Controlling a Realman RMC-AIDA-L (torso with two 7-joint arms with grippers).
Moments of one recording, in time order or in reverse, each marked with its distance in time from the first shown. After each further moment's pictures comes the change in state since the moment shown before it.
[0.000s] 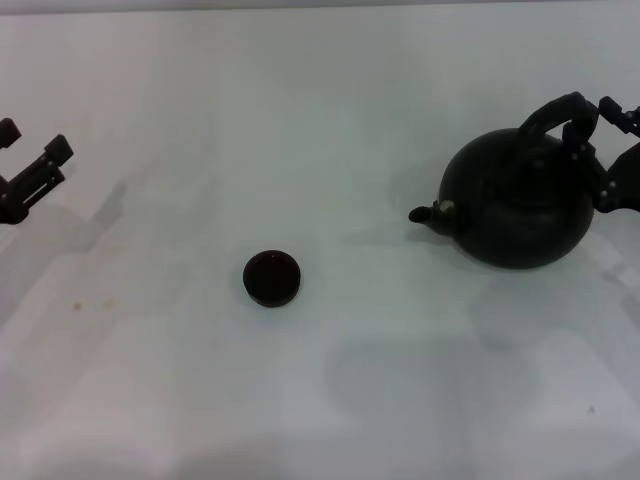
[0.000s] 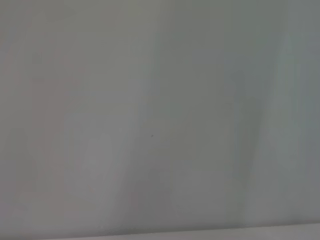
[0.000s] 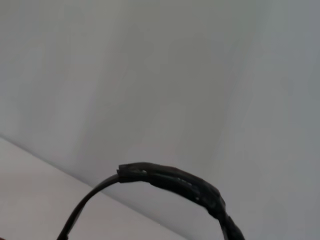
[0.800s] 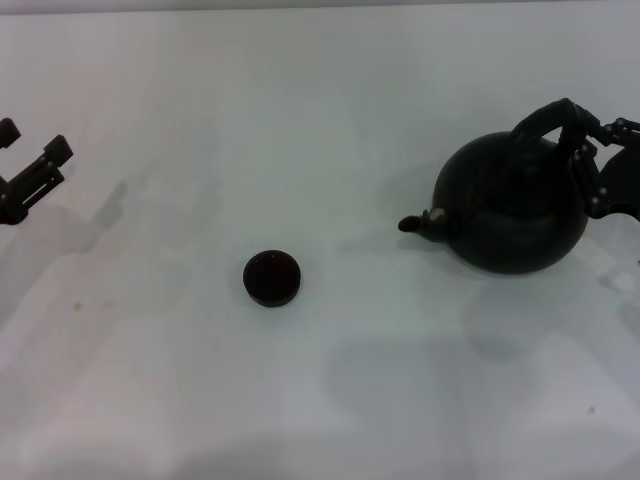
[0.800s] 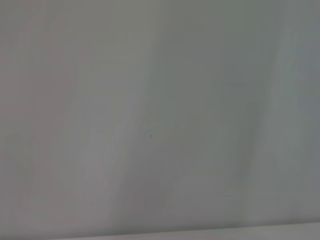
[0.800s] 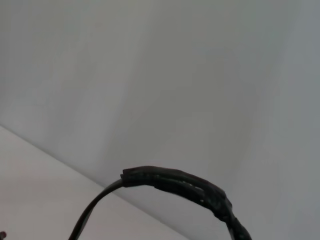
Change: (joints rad) left arm 0.001 0.003 0.003 0.001 0.000 -0.003 0.000; right arm -0.015 -0.024 -0.064 -0.049 -0.001 -0.003 -0.012
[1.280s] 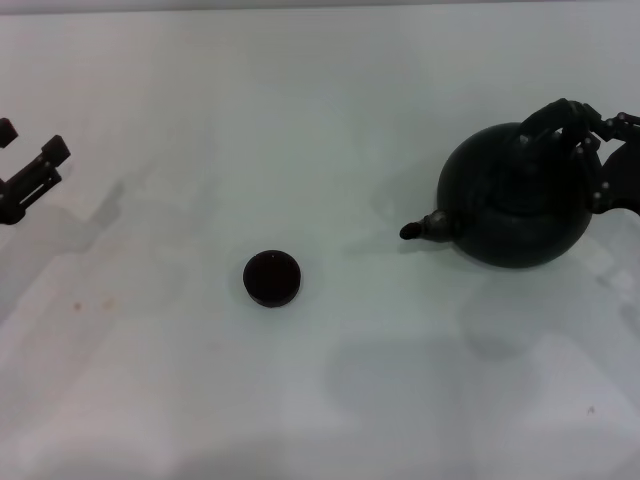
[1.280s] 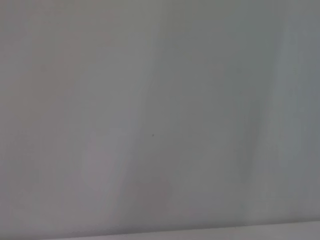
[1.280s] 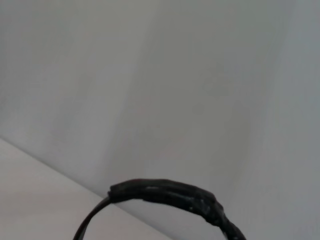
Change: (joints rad) left arm 0.000 0.003 0.000 0.000 0.000 0.004 0.001; right arm -0.011 -0.008 -0.008 -0.030 0.001 -0.009 0.028
